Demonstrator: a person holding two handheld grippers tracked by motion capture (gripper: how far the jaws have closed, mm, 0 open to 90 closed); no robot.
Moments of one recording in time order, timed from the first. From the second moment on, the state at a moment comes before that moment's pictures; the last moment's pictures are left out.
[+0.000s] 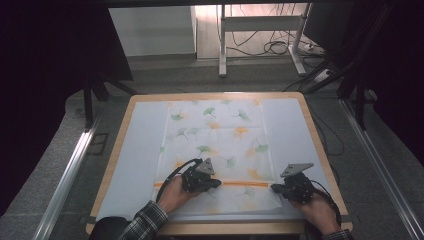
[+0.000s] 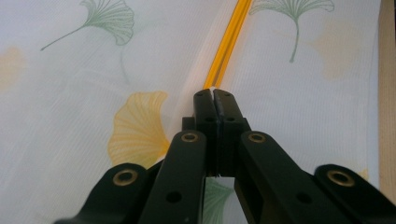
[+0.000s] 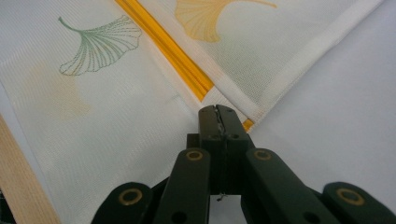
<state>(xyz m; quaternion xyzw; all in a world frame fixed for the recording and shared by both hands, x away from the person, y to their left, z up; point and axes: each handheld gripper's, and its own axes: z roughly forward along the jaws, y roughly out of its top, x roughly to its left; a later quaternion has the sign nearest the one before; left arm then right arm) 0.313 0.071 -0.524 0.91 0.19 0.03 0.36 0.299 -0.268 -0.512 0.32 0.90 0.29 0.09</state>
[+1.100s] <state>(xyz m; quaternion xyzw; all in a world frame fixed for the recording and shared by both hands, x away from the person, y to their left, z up) 0.302 0.104 -0.522 0.91 0.22 0.04 0.36 0.299 -0.268 -0.512 0.32 0.89 0.30 0.09</state>
